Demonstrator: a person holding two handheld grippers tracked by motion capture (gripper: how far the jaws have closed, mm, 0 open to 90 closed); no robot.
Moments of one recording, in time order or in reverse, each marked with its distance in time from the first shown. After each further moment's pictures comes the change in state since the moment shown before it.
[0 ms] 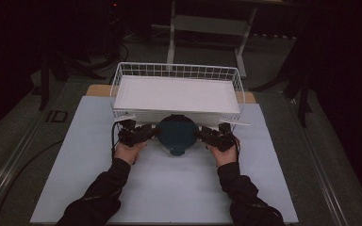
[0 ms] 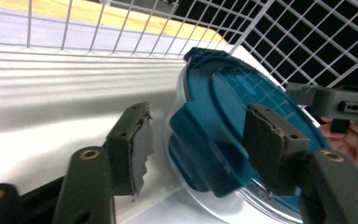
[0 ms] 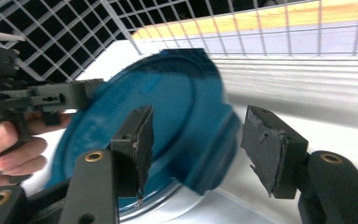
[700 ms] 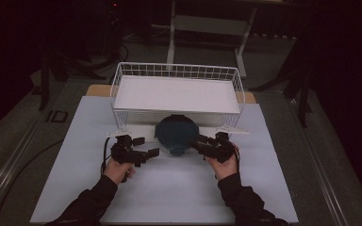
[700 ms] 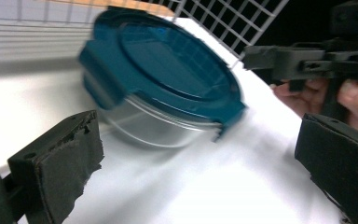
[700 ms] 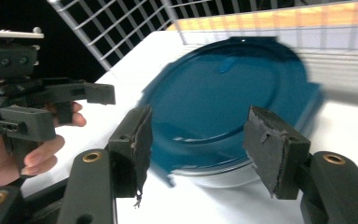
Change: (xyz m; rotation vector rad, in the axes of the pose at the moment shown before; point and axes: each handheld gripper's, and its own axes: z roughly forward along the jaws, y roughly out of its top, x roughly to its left) left arm -0.040 -0.027 -0.049 0.077 -0.136 0.118; right arm 0.048 -0.014 -0.024 0.016 0.087 -0.069
